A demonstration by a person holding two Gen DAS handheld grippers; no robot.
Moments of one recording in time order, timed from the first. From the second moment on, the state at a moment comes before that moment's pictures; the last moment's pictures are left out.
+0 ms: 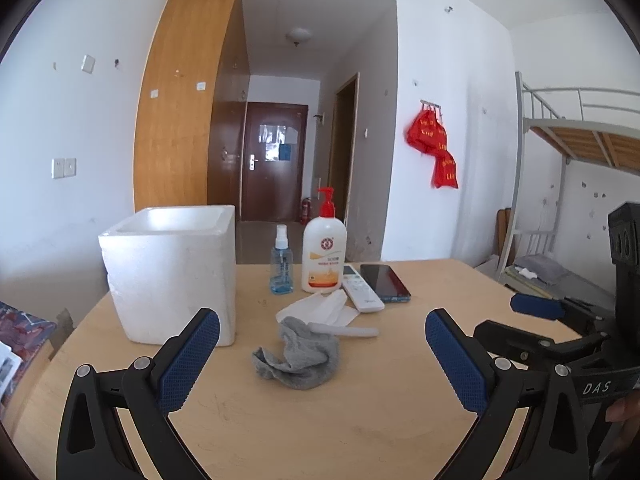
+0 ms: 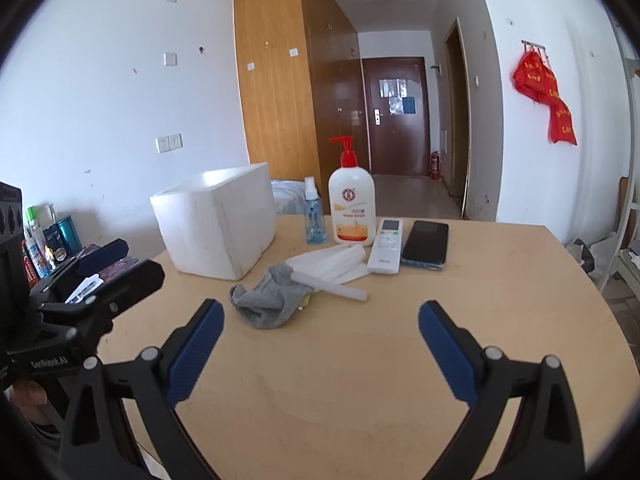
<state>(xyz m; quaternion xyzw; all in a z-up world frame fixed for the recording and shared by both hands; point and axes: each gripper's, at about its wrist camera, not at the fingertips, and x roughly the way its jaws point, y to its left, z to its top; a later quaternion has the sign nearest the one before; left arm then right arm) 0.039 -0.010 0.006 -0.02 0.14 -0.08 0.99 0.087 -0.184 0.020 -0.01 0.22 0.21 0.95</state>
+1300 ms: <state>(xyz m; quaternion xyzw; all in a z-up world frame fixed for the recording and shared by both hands) 0.120 -0.008 -0.032 -0.04 0.30 -0.08 0.95 0.169 -0.166 0.000 -0.08 0.30 0.23 0.92</state>
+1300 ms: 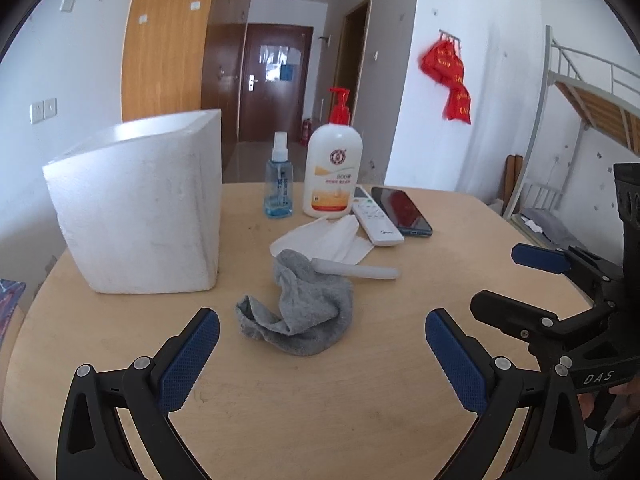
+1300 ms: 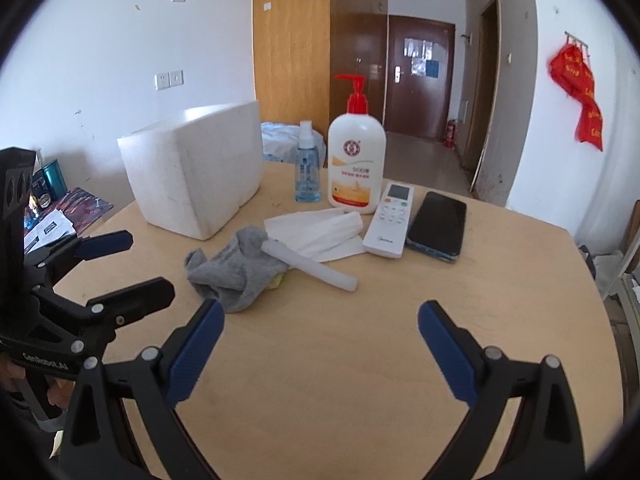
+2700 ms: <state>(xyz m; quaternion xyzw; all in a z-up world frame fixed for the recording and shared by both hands) 0.197 -0.007 -0.082 -0.04 0.43 -0.10 0.90 0.250 -0.149 -0.033 -0.08 0.40 0.29 0.87</state>
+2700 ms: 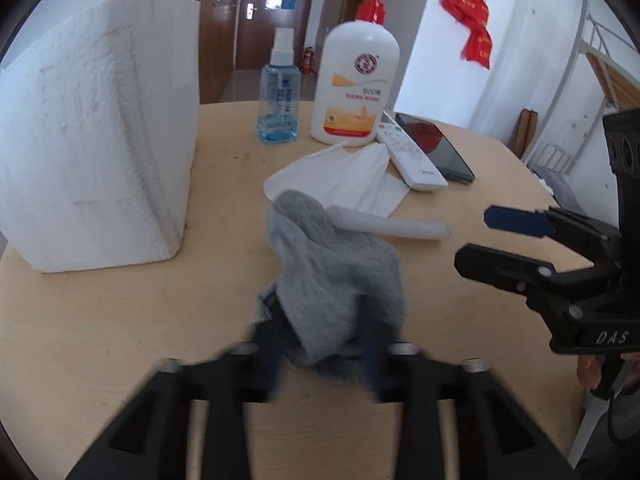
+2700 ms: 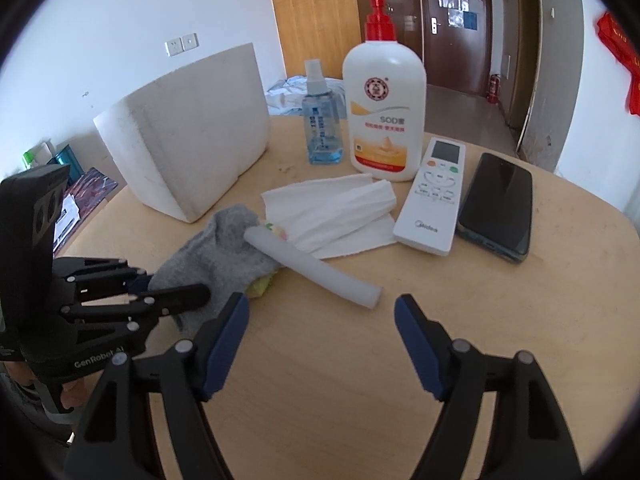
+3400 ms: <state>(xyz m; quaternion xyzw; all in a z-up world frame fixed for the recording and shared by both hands) 0.175 0.037 -0.052 -0.06 0.37 -0.11 0.92 0.260 -0.104 -0.046 -0.17 0.39 0.29 0.86</state>
